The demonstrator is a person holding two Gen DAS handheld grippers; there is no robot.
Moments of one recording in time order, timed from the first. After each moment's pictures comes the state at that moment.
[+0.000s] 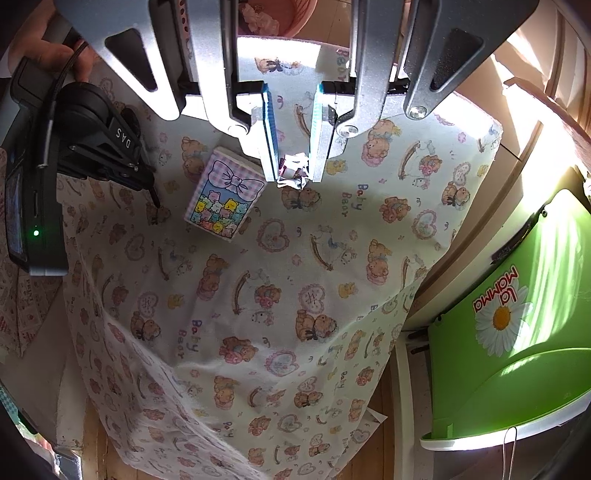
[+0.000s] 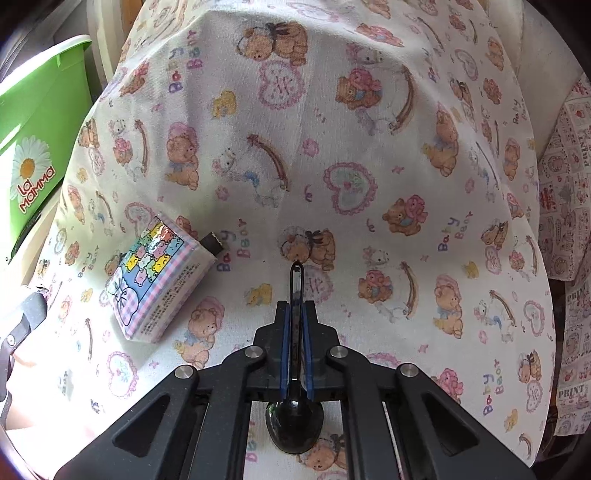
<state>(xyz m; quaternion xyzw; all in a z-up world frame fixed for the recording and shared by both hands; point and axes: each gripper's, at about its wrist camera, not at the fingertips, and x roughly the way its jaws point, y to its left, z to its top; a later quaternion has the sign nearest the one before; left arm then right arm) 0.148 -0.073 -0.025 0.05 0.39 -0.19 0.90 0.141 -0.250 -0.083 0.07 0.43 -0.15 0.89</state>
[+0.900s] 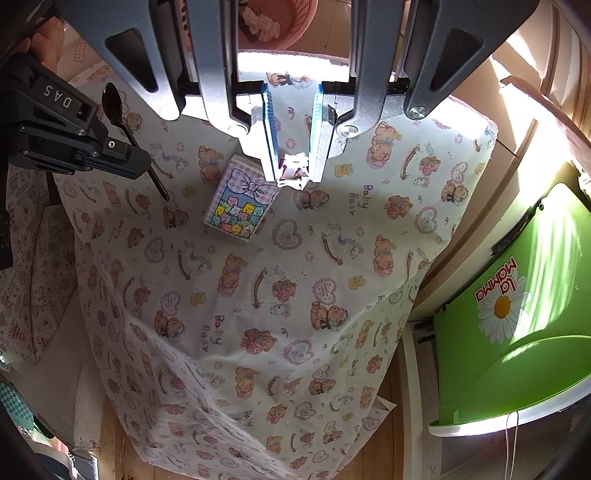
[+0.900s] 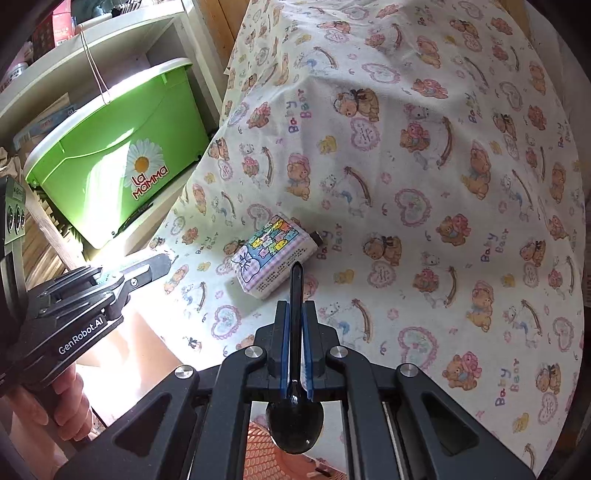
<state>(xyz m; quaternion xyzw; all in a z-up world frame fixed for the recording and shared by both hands) 0.129 -0.074 -0.013 0.06 0.37 -0.20 0.90 0.080 -0.247 -0.040 0.10 0.39 0.04 0.92</state>
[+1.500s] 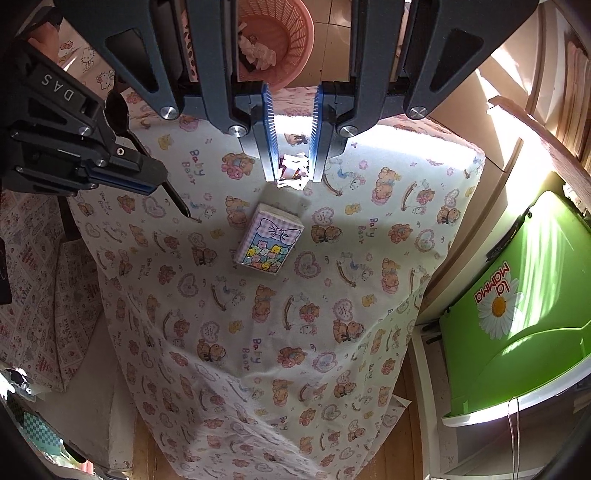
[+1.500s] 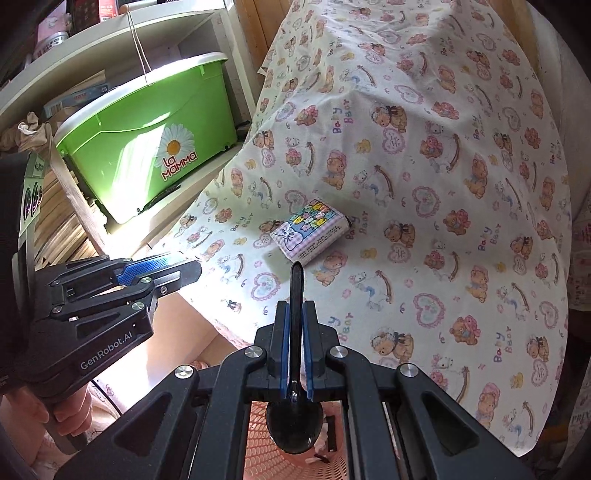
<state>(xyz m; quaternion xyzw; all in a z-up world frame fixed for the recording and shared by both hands) 0.074 -0.069 -0.003 0.10 0.38 -0.22 0.89 0.025 -0.216 -0.021 0.06 0.38 0.06 0.92</state>
